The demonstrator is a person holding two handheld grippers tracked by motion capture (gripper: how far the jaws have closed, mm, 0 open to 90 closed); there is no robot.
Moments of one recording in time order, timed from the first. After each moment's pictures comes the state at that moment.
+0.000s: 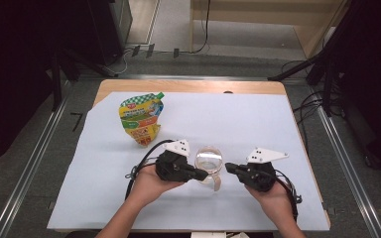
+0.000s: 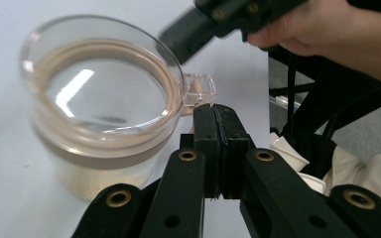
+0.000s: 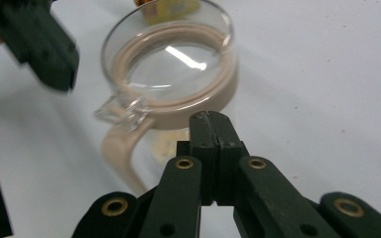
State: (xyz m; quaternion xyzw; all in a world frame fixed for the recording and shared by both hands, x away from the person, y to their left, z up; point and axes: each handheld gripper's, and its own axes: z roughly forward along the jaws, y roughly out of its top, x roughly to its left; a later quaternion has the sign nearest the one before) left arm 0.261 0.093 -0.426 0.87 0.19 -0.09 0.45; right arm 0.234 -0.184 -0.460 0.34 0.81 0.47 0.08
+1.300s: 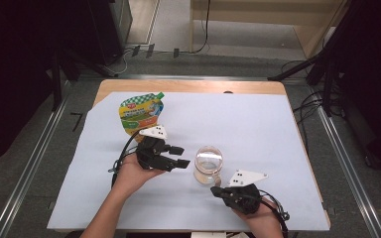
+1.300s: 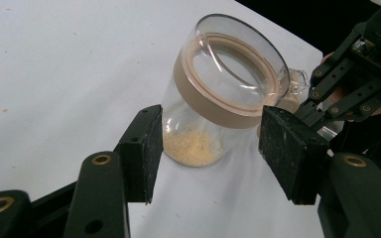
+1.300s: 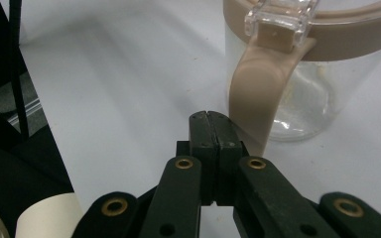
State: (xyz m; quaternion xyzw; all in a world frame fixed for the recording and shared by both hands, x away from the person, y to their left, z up) left arm 0.291 0.139 -0.433 0.85 0.26 -0.05 0.45; right arm 0.195 -0.150 -0.487 0.31 0.84 0.44 0.04
